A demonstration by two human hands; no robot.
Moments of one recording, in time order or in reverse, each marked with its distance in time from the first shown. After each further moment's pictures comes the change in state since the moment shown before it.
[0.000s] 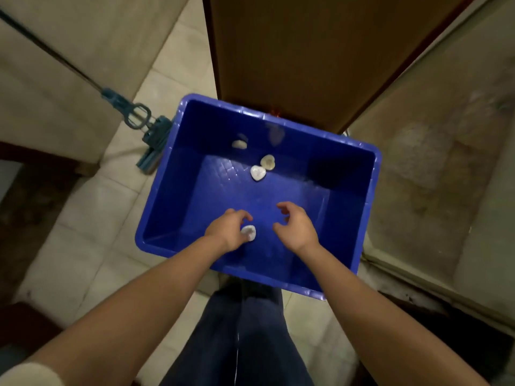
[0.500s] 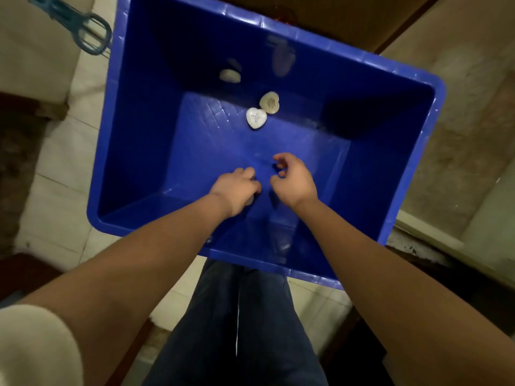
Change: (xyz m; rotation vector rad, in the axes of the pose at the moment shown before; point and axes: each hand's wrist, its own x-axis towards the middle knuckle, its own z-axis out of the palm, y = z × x) left_hand 0.068 -0.002 0.035 0.602 -0.136 0.305; right_hand 0.071 0.030 0.039 0.098 -0.048 0.056
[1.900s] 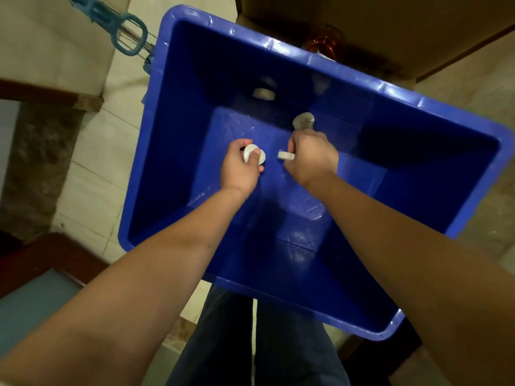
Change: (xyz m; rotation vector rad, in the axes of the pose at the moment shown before) left_hand 0.024 -0.034 -0.044 -1.486 0.655 -0.696; right_hand 0.082 -0.069 -0.008 -0.615 0.039 -0.227
